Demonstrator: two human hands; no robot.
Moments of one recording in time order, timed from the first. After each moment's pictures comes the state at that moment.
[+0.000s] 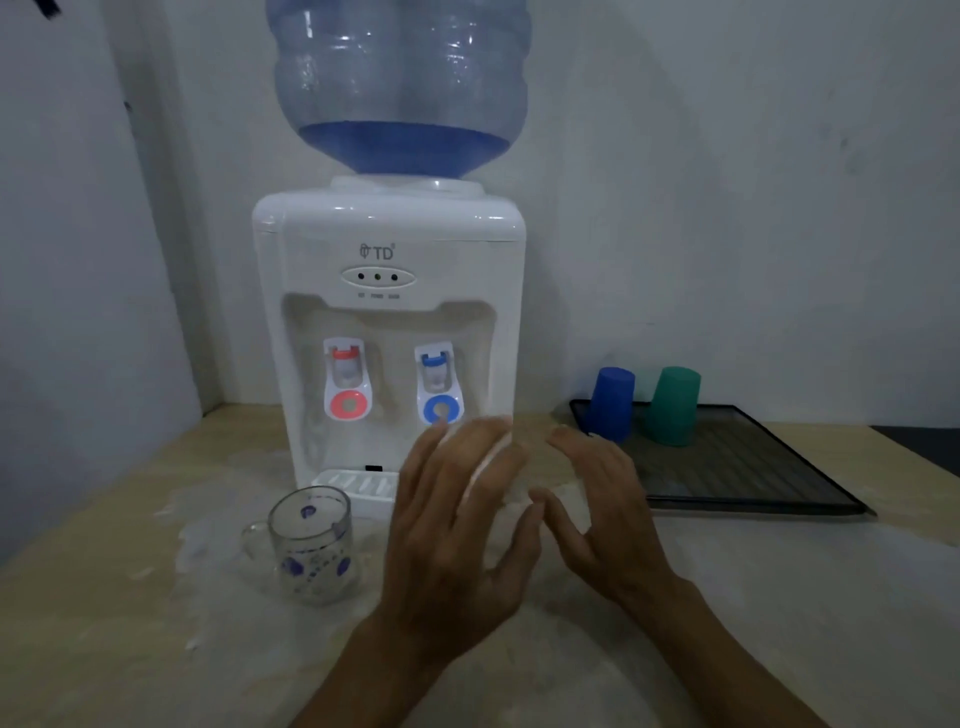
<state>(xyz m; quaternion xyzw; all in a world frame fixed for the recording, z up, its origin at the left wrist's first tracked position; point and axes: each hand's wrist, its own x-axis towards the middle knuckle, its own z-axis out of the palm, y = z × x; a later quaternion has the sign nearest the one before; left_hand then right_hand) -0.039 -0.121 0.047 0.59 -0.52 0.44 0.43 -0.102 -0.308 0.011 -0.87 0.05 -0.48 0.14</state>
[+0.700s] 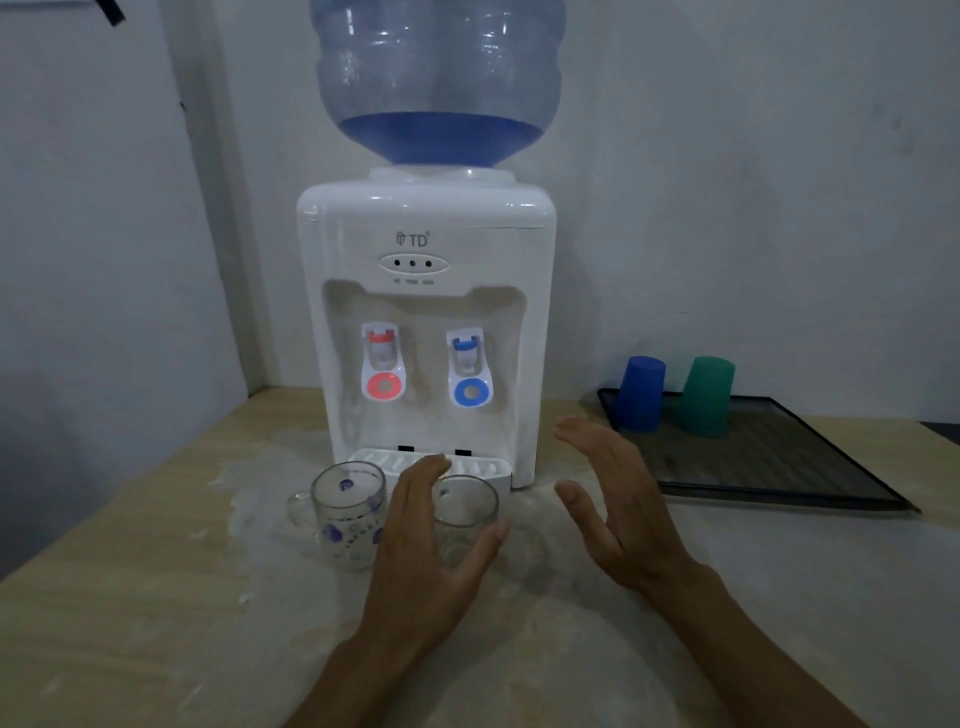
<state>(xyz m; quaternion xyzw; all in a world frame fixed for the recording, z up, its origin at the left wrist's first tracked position) -0.013 -0.087 -0.008 0.76 -0.34 0.16 0.53 -0.103 -0.296 0.015 -0.86 -0.04 -0.48 0.19</state>
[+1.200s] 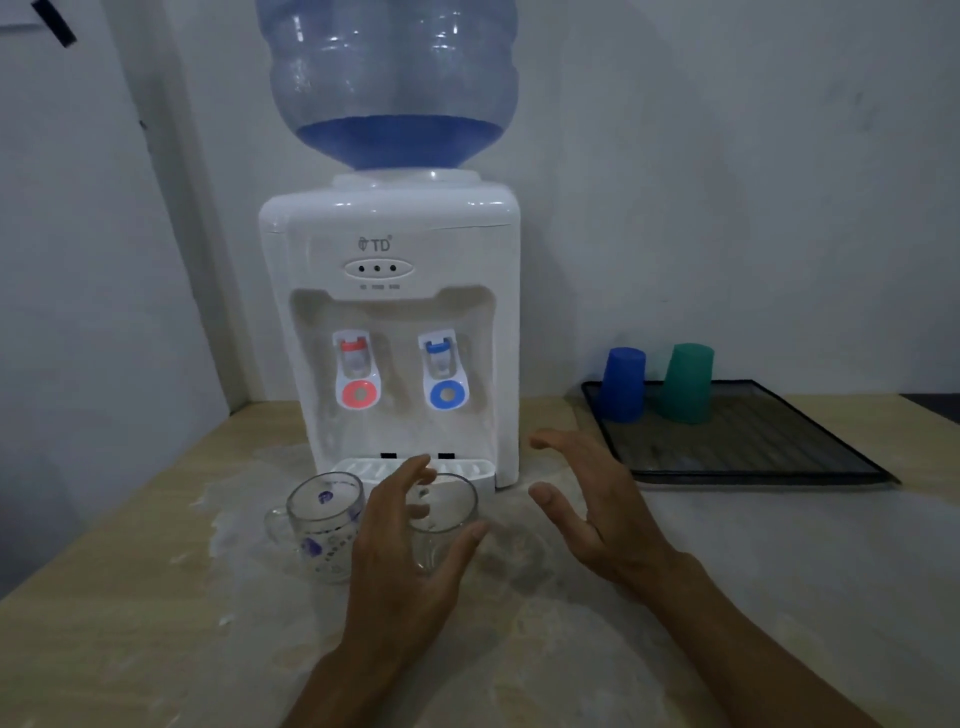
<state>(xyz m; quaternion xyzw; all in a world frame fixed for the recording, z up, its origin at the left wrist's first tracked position) -0.021 -0.085 -0.001 0.73 -0.36 0.19 0.55 -0.108 -0.299 0.011 -0.87 -0.03 -0.42 0.24</state>
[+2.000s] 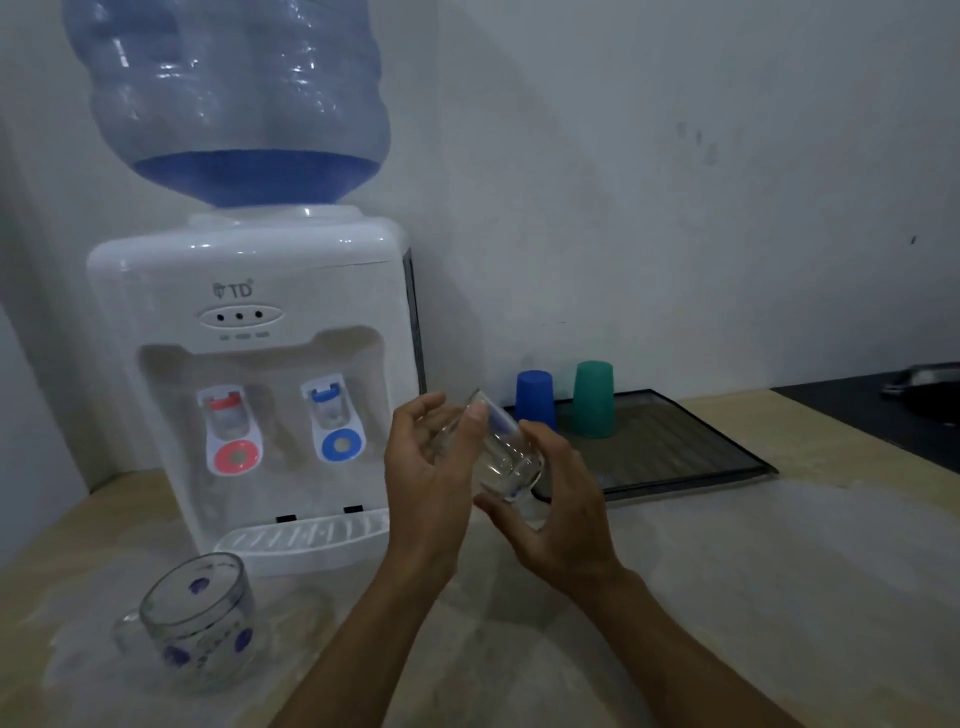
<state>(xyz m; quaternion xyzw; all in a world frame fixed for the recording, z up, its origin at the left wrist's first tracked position) -0.048 -0.219 0.081 0.55 -0.33 -0.03 0.77 -0.115 -0.337 0.011 -0.79 0.03 -0.57 0.22</state>
